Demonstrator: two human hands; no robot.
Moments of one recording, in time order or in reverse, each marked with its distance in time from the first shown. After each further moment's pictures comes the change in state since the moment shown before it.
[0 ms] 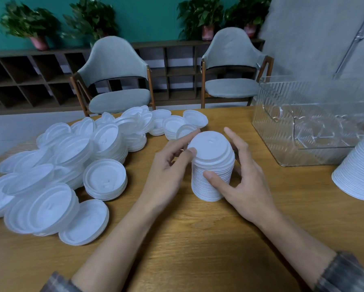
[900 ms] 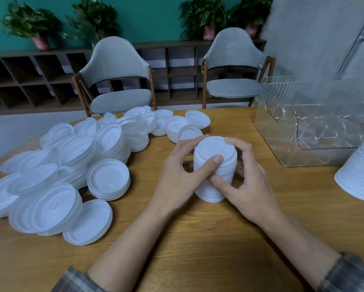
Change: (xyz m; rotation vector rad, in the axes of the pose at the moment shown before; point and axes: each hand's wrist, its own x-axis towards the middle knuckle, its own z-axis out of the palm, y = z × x) left_hand -0.001 -0.009 0.012 0.137 -0.014 0.051; right_hand -0.001 -0.002 0.000 0.014 -0.011 -0.018
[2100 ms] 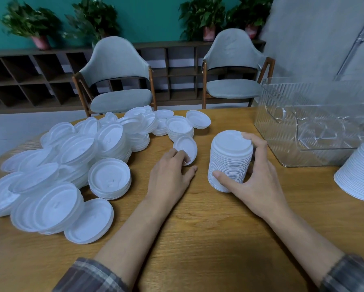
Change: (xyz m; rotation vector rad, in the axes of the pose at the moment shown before) left_hand 0.016 -0.055 -0.012 0.809 0.056 0.035; right_hand 0.004 0.014 -0.011 -0.166 0.079 0.100
